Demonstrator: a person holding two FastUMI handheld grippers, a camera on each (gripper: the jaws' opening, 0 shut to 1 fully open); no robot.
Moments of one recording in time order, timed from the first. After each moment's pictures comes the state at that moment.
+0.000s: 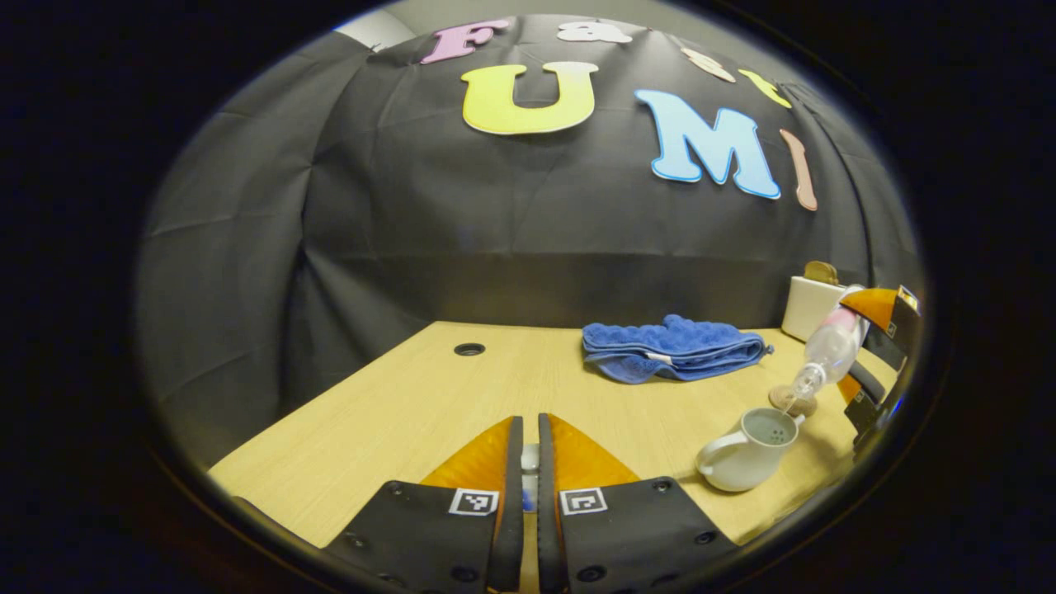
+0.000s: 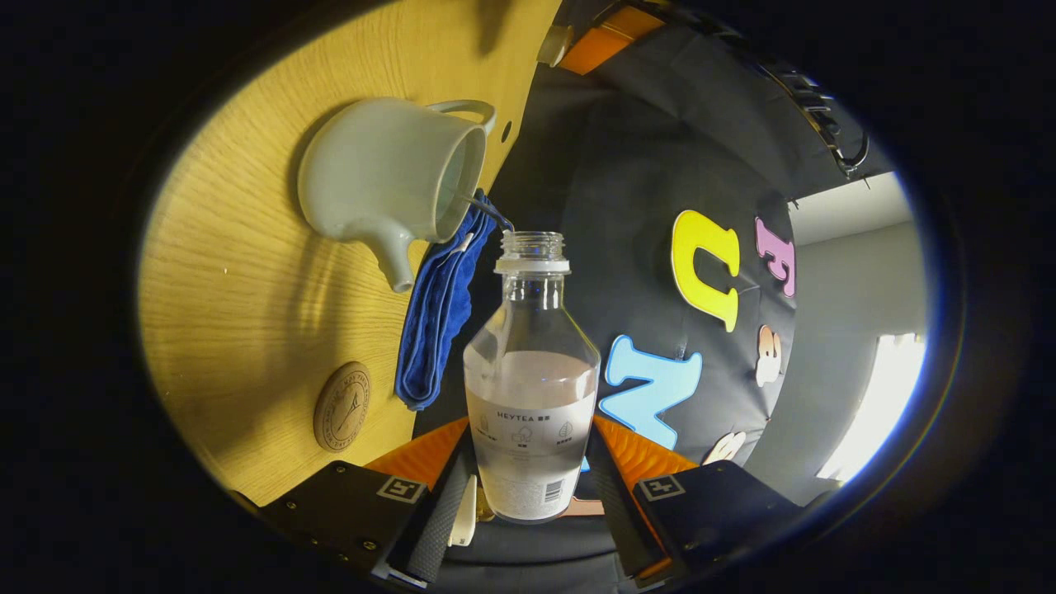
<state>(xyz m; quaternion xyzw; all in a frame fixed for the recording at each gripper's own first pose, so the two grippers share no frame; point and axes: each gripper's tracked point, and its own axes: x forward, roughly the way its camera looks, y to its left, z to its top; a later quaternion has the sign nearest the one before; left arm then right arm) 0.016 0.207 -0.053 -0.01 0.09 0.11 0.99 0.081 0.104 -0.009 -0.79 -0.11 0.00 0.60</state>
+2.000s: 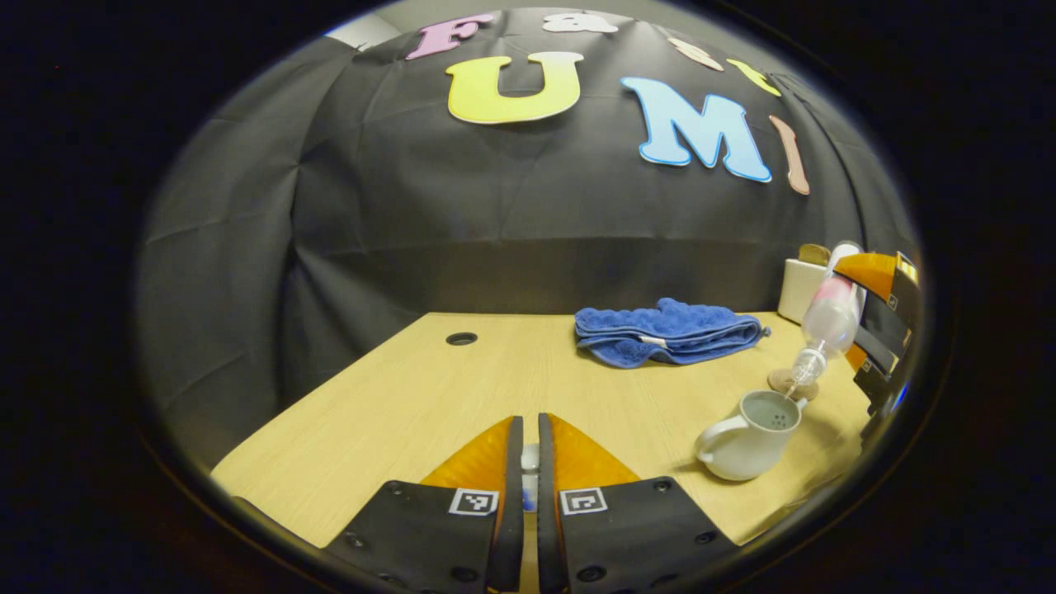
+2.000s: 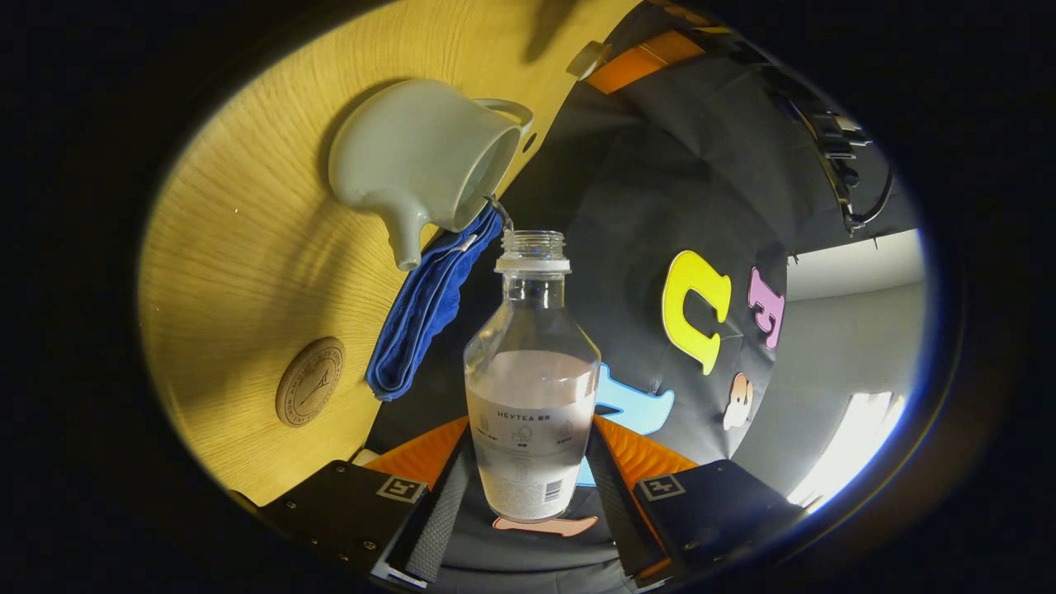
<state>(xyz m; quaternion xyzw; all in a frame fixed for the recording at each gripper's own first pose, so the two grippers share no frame) 0.017 0.198 -0.064 0.00 0.11 0.09 0.99 0.076 0.120 -0.004 -0.84 -0.15 -0.01 0.52</state>
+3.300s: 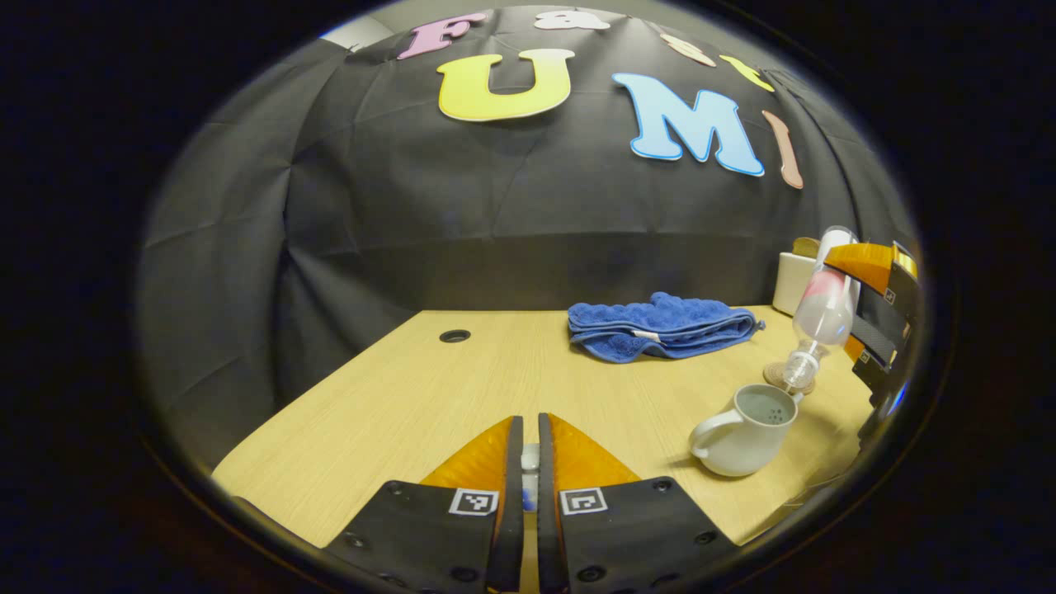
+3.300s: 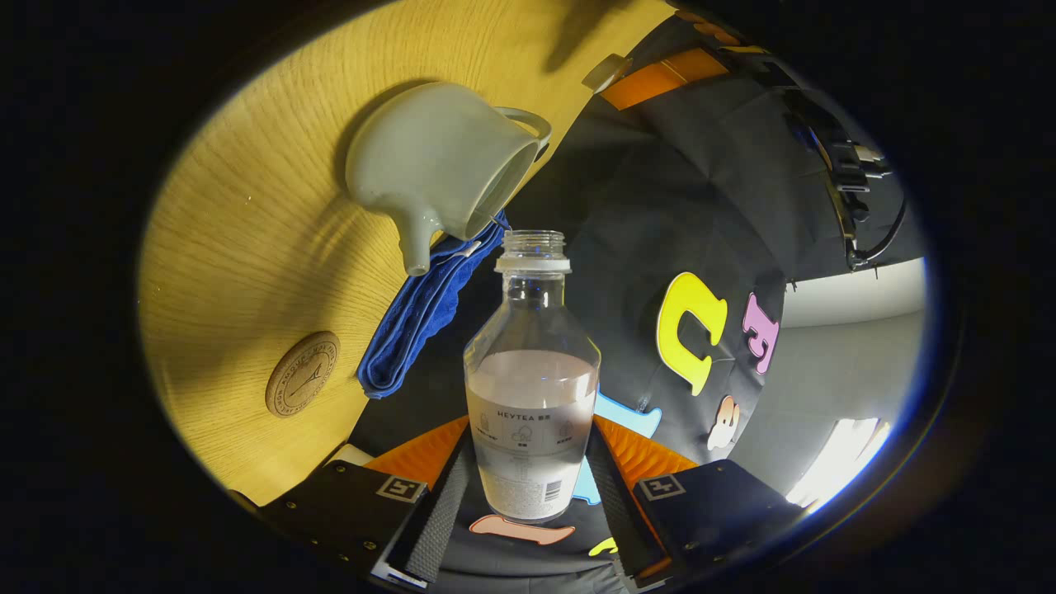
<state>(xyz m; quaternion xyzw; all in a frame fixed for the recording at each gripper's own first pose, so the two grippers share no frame) 0.019 0.192 -0.068 0.01 0.12 0.09 0.99 0.074 0.126 -0.001 -0.86 -0.16 0.00 0.48</state>
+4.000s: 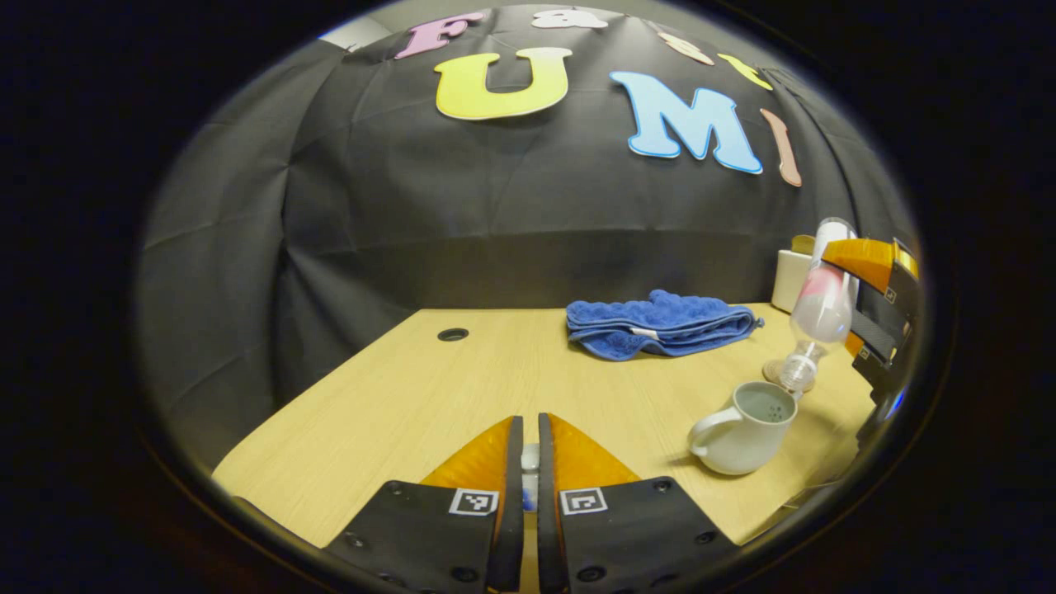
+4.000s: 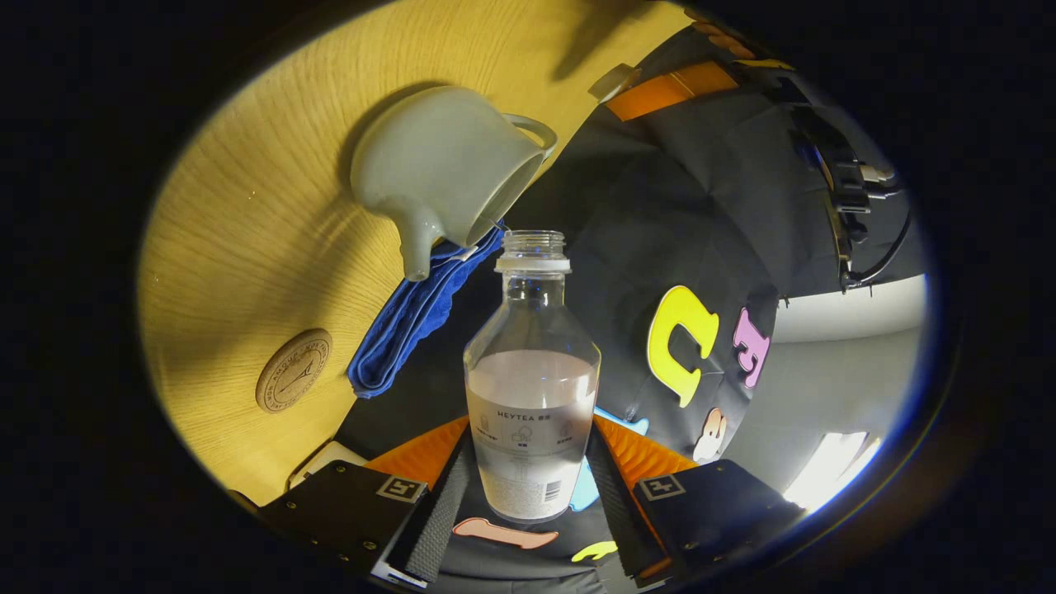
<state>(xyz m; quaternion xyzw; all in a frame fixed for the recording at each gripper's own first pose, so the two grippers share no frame) 0.019 0.190 -0.070 0.01 0.12 0.08 0.99 0.073 0.130 0.000 -0.87 -0.19 0.00 0.46</state>
